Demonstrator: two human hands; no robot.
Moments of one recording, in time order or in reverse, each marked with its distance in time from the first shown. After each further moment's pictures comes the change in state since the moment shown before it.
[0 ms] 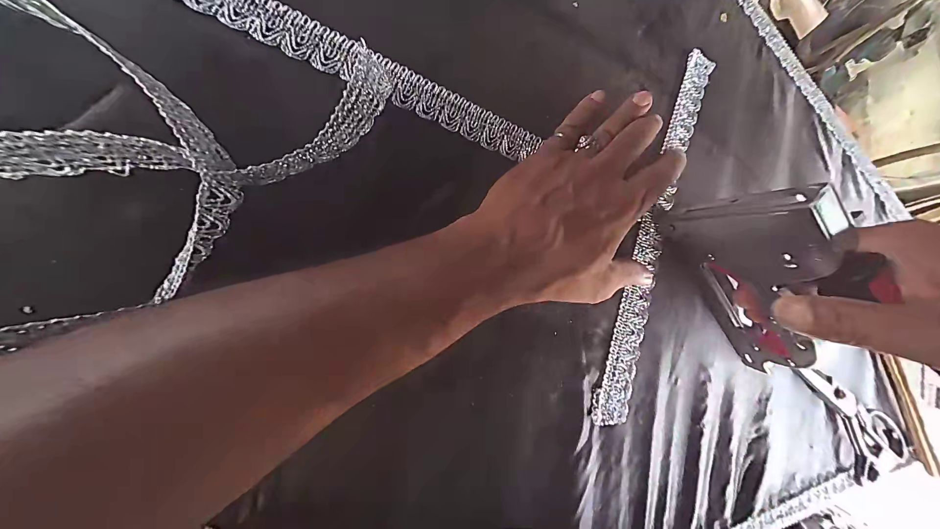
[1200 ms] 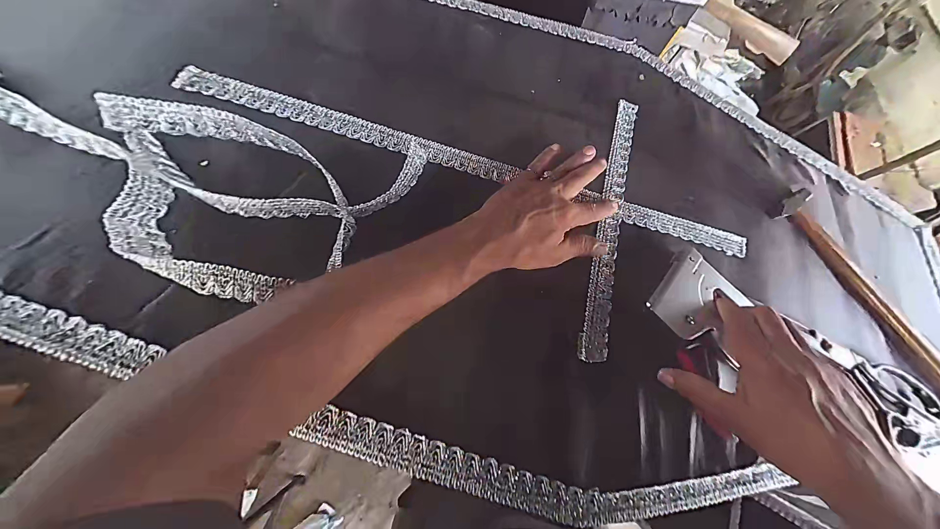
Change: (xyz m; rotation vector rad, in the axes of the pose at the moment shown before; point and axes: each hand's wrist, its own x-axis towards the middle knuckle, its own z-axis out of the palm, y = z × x) left_hand -0.010 0.000 -0.005 0.114 -0.048 0.152; right_hand -0.056 0.089 0.144 -0.465 0.702 -0.253
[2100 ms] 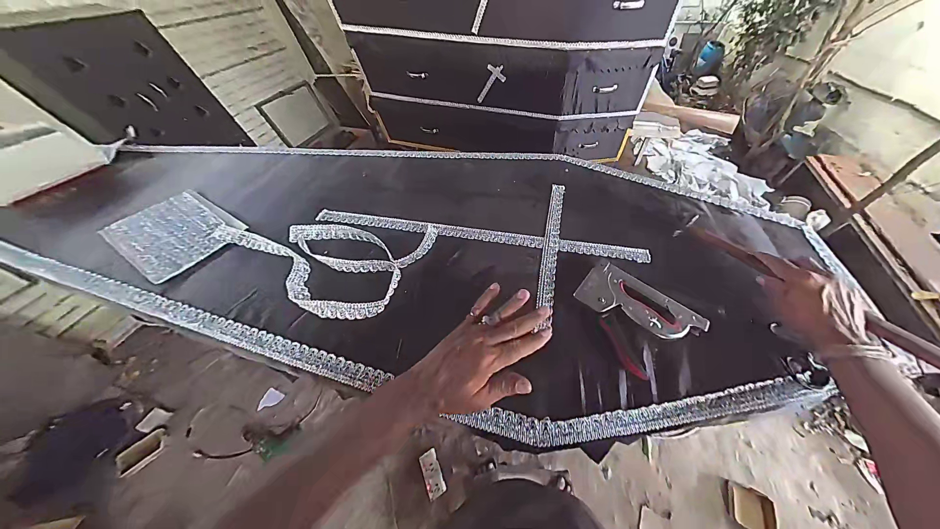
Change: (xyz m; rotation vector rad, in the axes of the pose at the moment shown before) left_hand -0.129 0.120 -0.023 -0.108 0.126 0.175; right_hand -0.016 0.219 0.015 0.110 0.224 0.342
